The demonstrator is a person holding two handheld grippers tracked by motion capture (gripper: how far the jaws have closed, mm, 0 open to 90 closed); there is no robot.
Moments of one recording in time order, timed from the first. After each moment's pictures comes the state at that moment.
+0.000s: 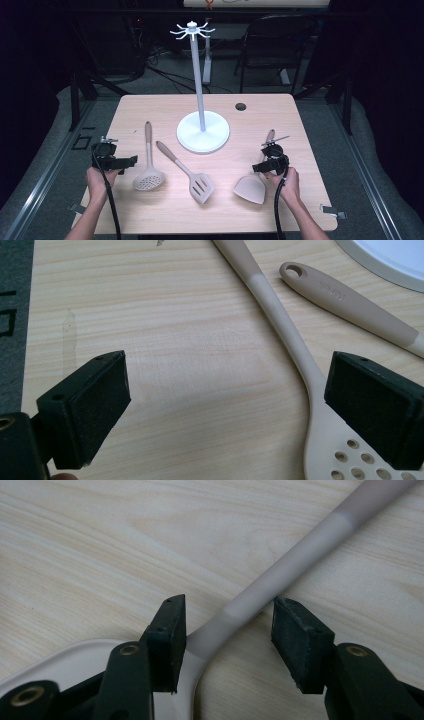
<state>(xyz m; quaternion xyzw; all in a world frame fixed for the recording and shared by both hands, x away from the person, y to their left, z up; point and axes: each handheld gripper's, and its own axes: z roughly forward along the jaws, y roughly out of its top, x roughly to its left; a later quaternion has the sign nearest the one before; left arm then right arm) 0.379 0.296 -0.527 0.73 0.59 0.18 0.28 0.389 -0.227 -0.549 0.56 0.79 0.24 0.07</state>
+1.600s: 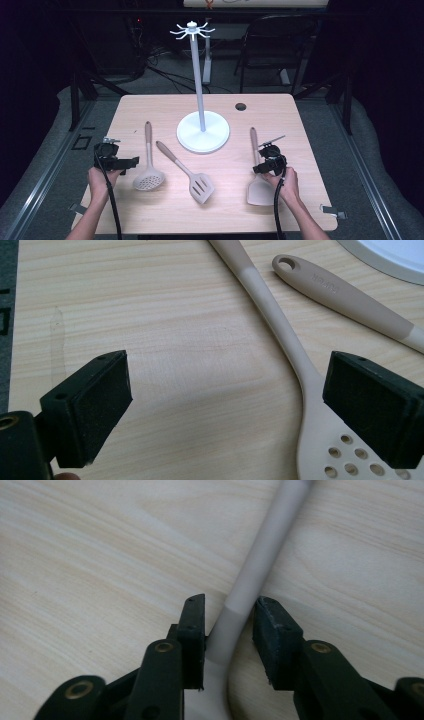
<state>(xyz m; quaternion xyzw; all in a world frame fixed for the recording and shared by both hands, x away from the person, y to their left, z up) 0.379 0.292 -0.528 0.74 0.59 0.17 0.28 0.389 -0.218 -0.549 0.54 0.81 0.21 0.06</state>
